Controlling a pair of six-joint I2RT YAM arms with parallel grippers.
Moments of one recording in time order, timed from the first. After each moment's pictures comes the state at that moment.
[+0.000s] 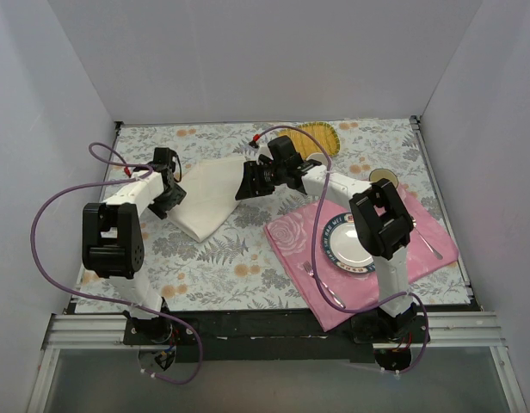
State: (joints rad) left arm -0.05 1.73 1.19 -0.68 -0.36 -0.92; right arm 0.66 2.07 1.54 -0.14 -0.59 0.45
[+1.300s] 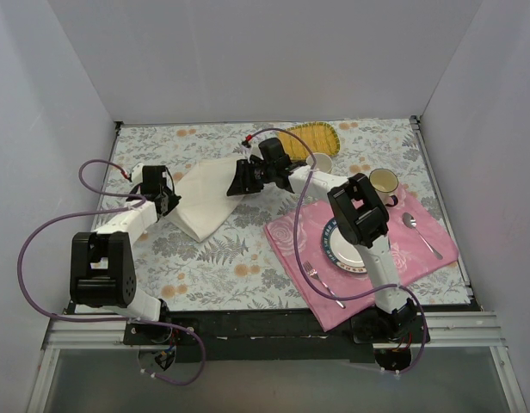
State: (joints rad) left arm -0.03 1.50 0.87 -0.20 -0.23 -0.75; right arm 0.66 2.30 1.71 -0.03 -0.61 0.51
